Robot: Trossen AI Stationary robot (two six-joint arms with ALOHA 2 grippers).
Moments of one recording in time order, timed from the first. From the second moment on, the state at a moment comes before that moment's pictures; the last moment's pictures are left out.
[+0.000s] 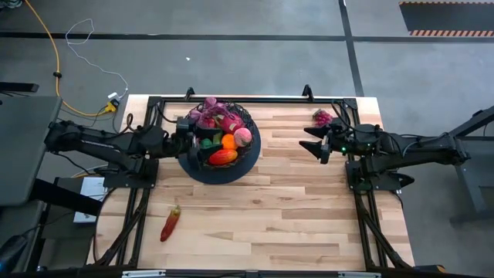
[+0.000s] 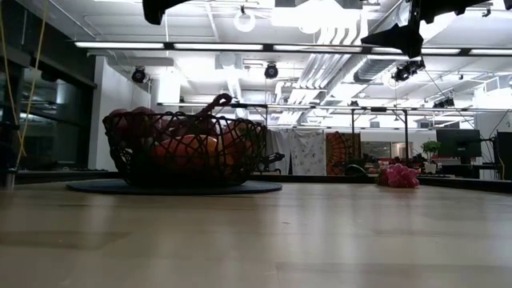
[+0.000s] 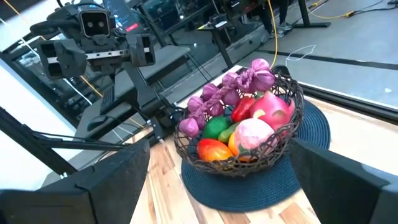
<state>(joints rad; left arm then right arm) -0.01 0.93 0.73 0.20 -0.35 -0.44 0.01 0.64 0.60 -0.11 0.29 0.53</state>
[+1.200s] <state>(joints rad) -0.67 1.55 0.98 -0.99 0.09 -1.87 0.01 0.81 0.60 -0.12 0.28 0.50</state>
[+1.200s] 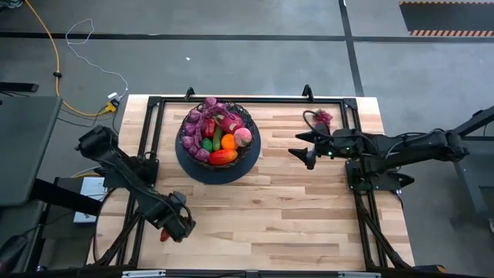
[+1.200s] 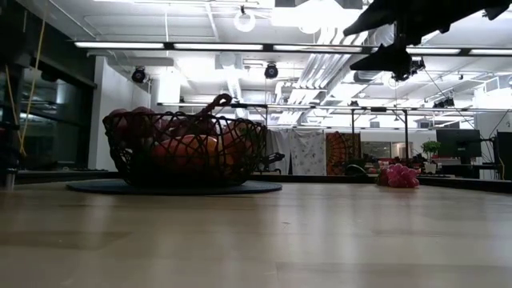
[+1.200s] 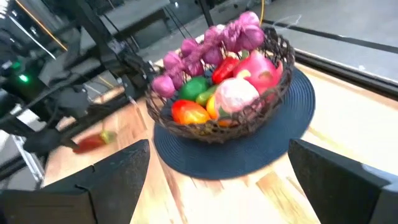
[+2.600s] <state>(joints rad) -0.62 1.66 0.88 -0.80 0.09 -1.75 0.01 0.84 0.60 -0.09 0.23 0.52</state>
